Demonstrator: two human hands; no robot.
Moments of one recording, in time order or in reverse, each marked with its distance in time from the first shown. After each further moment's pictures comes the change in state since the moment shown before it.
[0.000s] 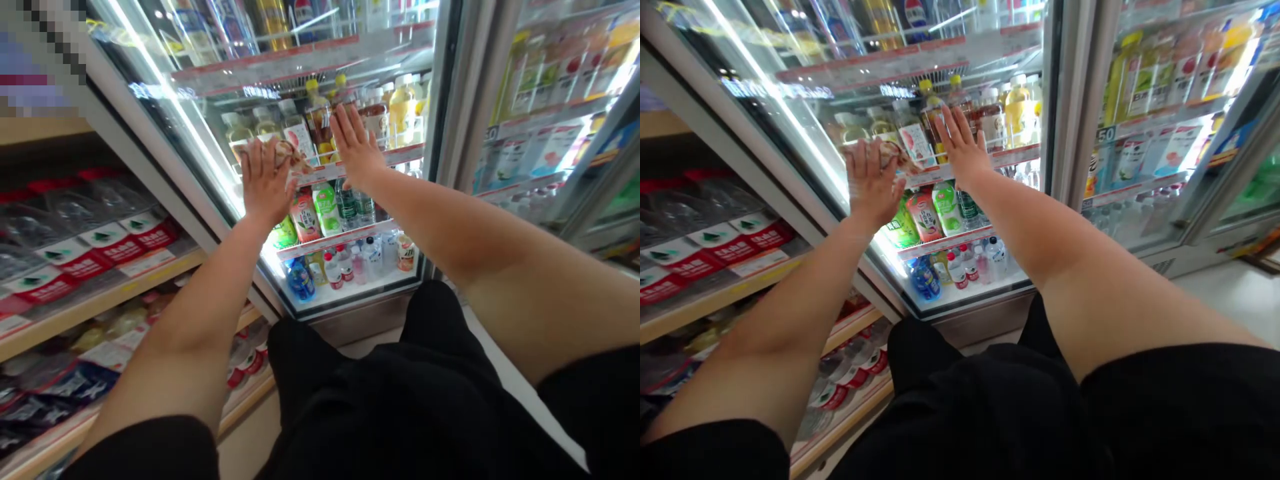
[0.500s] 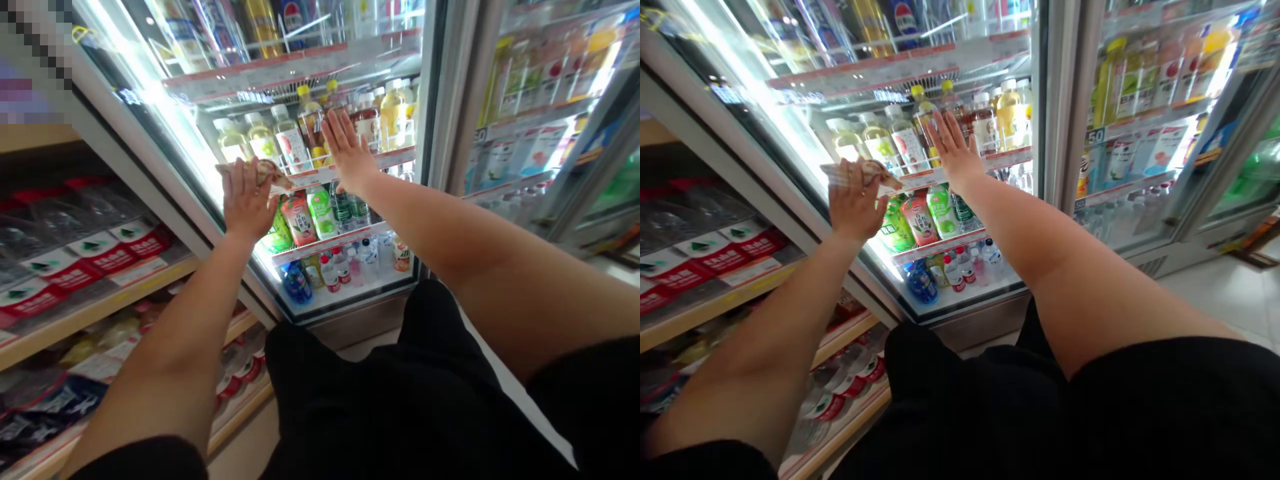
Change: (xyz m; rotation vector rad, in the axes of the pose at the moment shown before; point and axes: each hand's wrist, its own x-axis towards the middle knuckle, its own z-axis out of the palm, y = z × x) left_hand -0.029 -0.025 0.000 0.004 0.054 0.015; right_hand -0.005 -0.006 -0.008 -0.058 -0.018 0.001
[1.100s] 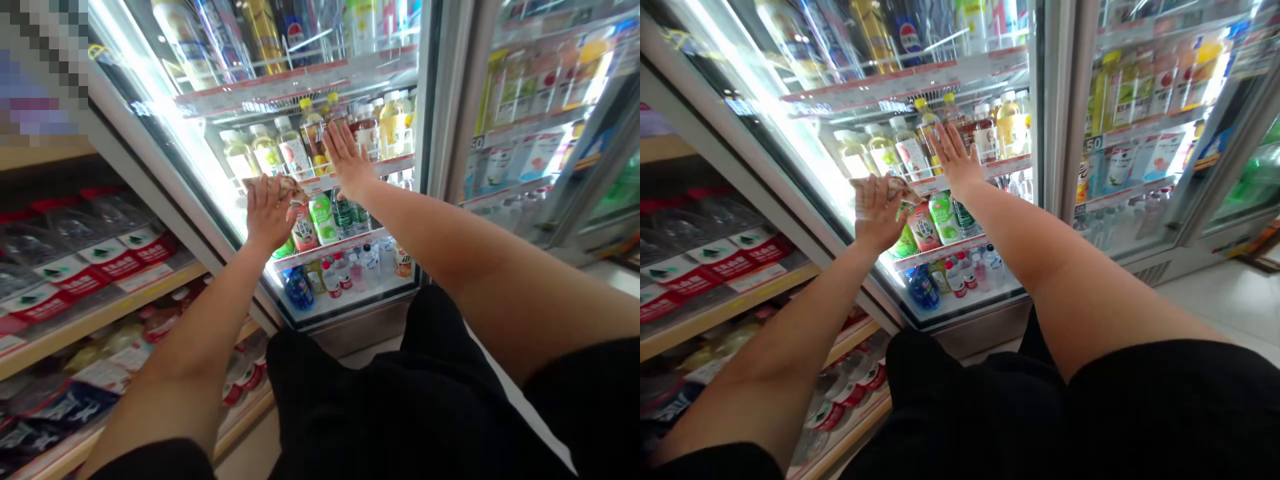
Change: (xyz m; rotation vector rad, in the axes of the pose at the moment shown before) left_hand 0.009 0.031 -0.001 0.002 -0.112 -0.042; right_hand -0.001 -0.003 0.000 0.033 0.029 -0.008
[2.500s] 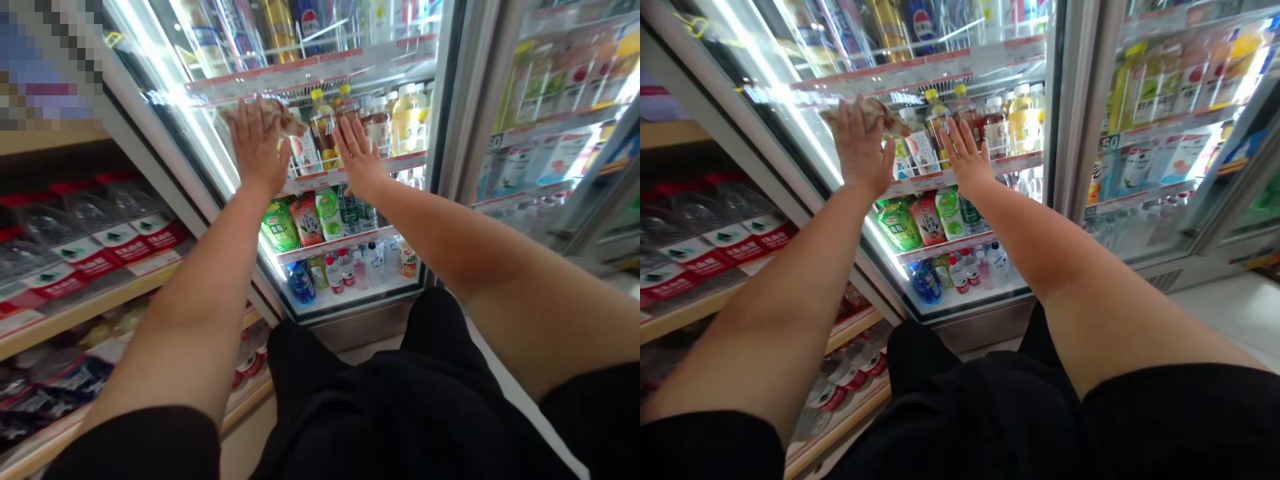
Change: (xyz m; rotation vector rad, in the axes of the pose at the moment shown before) left_hand 0.091 0.001 -0.043 -0.013 0.096 -0.148; right_hand -0.002 0.006 0.008 0.010 -0.026 -0.014
